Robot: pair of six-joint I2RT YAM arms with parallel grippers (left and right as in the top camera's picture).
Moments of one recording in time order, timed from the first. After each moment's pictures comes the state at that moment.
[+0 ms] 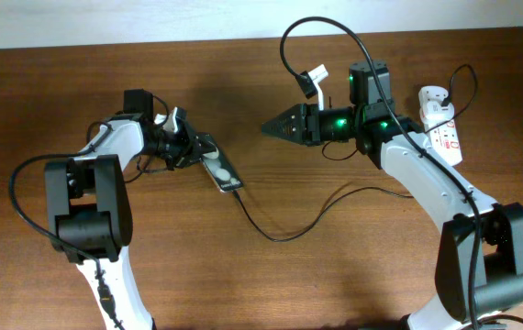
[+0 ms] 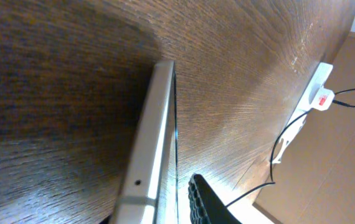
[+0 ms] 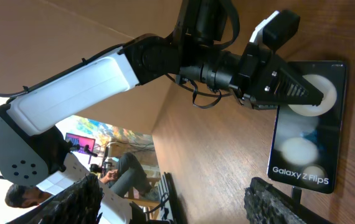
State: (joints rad) left arm 0.03 2.20 1.45 -0.62 0.82 -0.42; right arm 0.22 1.77 1.23 -0.10 -1.22 0.54
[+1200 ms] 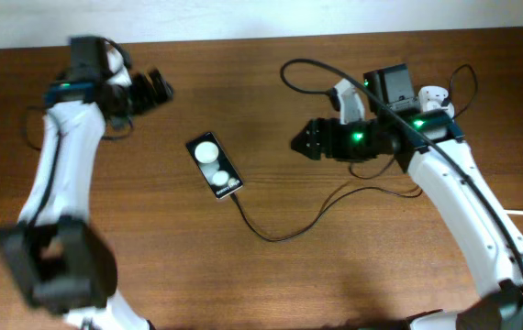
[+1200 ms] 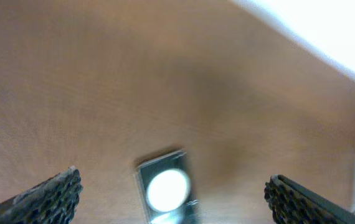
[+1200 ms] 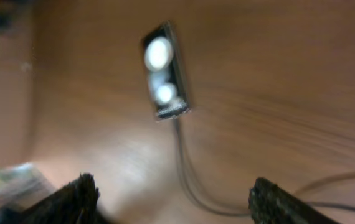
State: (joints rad) left arm 0.08 1.86 1.69 -0.78 0.32 -0.36; right arm 0.22 1.55 1.39 -0.88 -0.54 0.29
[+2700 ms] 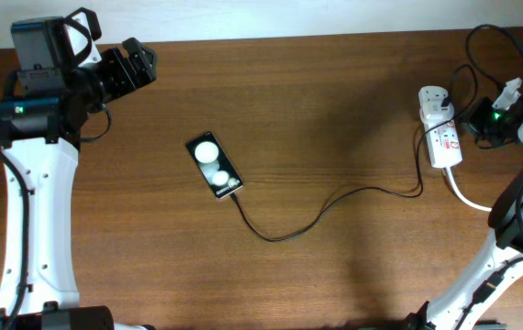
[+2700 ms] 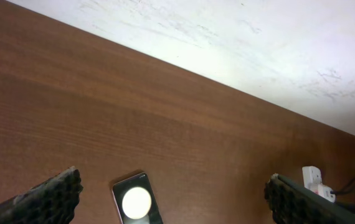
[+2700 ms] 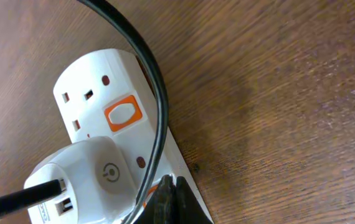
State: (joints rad) left arm 0.08 1.61 1.73 -0.80 0.31 -0.36; right arm -0.55 2.22 1.65 -0.56 -0.47 0.18
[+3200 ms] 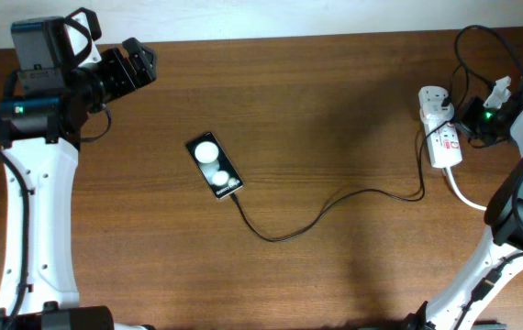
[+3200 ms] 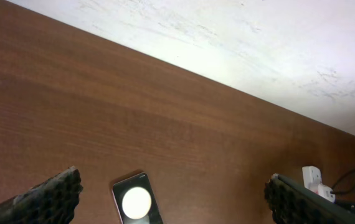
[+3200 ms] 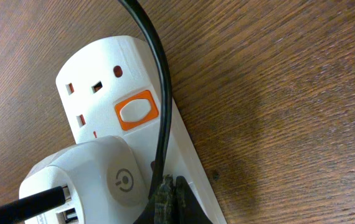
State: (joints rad) left arm 0.08 1.61 1.73 -0.80 0.31 -0.36; right arm -0.52 2.25 1.66 -0.56 -0.47 0.15
